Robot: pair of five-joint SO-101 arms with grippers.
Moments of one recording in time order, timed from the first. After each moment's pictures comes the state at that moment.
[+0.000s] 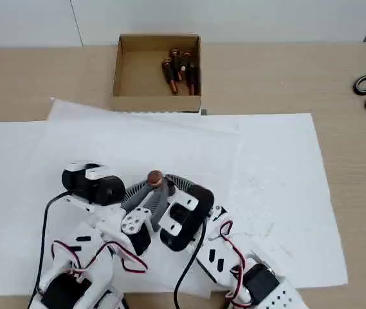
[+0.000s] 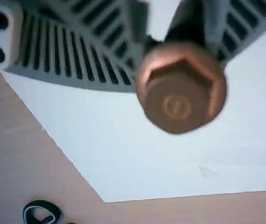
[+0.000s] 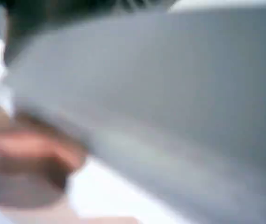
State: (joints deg) left arm 31.6 -103.8 77.5 57.8 27.9; right arm -43.7 -102.9 95.4 23.4 15.0
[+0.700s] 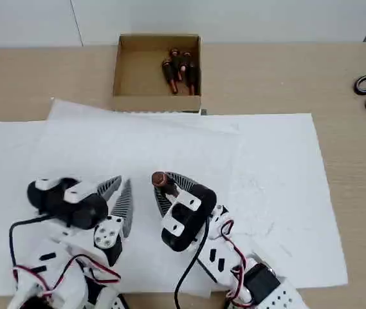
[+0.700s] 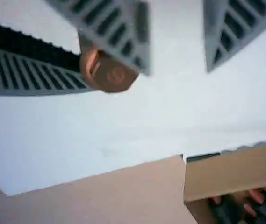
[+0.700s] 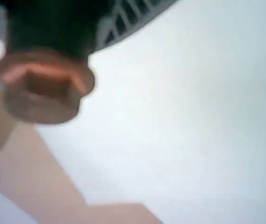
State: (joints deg) left arm 20.0 -103.4 60.3 71.7 10.0; right arm -42.8 -103.0 95.4 22.3 15.0
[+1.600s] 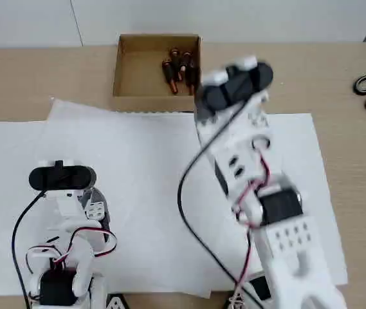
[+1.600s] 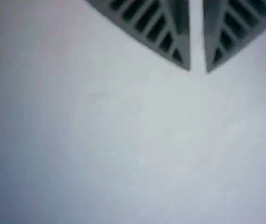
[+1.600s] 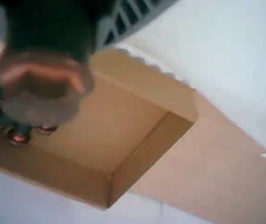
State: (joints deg) left arm -2.6 -103.3 81.8 71.7 9.9; right arm -20.8 -43.5 32.2 34.6 3.3
